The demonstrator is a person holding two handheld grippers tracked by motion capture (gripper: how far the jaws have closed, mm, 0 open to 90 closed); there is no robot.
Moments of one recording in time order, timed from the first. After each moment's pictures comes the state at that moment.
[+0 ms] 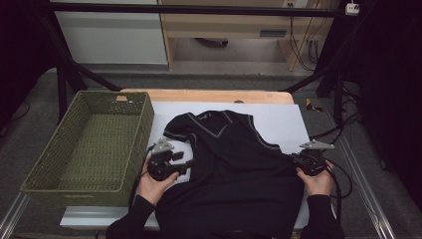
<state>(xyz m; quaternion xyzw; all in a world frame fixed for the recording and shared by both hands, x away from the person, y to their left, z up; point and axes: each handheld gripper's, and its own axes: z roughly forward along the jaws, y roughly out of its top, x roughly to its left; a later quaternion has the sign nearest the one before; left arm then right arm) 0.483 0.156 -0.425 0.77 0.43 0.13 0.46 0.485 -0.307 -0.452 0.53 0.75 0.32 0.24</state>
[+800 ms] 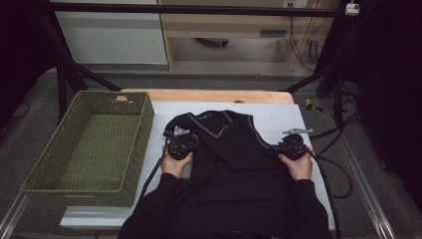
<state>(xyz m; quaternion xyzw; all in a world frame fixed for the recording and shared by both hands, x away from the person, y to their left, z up) 0.560 0.113 -0.486 0.75 0.49 0.13 0.42 0.551 -0.279 -0.474 0.54 0.75 0.33 0.20</state>
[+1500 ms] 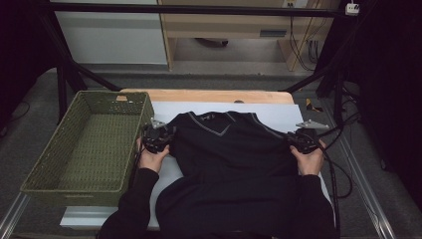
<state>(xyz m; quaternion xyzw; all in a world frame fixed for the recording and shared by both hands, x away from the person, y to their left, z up) 0.559 0.176 -0.450 0.75 0.51 0.21 0.37 0.550 -0.304 -0.444 0.53 0.72 0.35 0.27</state>
